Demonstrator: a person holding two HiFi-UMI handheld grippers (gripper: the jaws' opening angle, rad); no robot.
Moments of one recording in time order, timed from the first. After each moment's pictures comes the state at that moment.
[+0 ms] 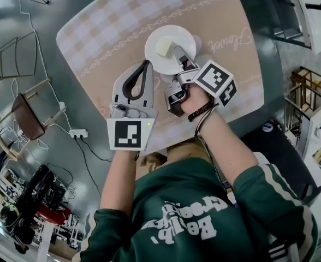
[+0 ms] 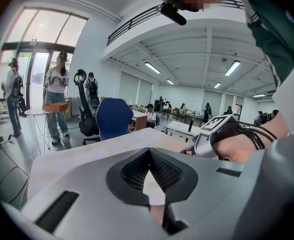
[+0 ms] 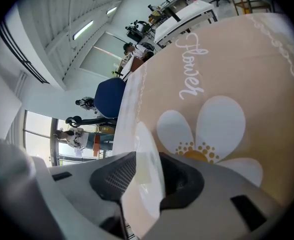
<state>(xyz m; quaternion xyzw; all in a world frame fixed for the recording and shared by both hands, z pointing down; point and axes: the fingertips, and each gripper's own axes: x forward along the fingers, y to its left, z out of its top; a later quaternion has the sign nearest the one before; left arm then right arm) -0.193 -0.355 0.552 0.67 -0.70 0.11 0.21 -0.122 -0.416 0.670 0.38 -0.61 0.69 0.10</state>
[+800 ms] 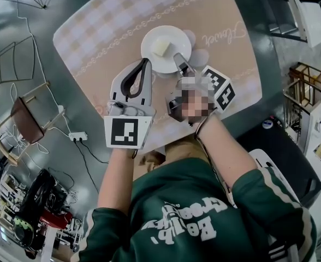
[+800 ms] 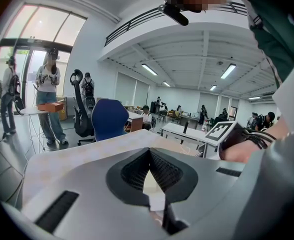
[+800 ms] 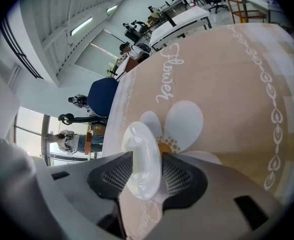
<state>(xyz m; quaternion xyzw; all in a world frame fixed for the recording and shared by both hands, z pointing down) -0.179 -0.352 0.545 0.69 -0.69 0.10 0.21 -0.083 -0.389 0.677 0.41 -0.59 0.68 0.13</state>
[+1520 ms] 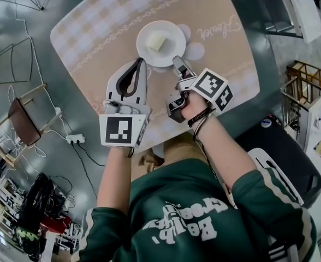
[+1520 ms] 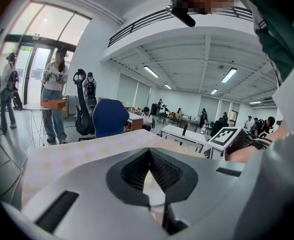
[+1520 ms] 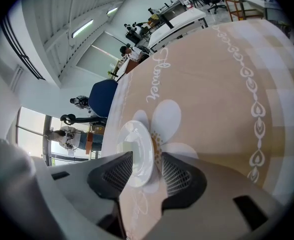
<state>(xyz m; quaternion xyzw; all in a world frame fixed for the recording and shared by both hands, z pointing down) -0.169 -0.331 0.546 0.69 -0.69 0.08 0.22 -0.060 -0.368 0.680 0.41 -0.60 0.68 0.12</state>
